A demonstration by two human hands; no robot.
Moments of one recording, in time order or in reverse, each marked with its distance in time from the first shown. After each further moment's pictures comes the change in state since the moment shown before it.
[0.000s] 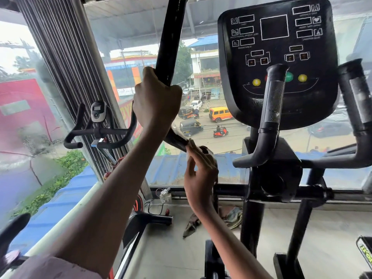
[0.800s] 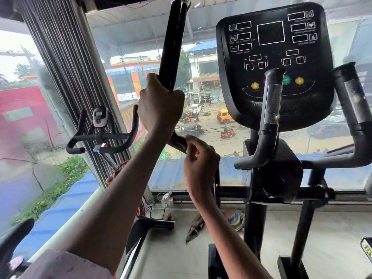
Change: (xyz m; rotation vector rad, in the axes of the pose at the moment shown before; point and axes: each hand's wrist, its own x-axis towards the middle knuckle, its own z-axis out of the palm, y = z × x) left_hand -0.001 0.000 -0.001 -0.020 -0.014 0.012; right_hand 0.033 -0.041 0.002 -0.025 0.095 0.088
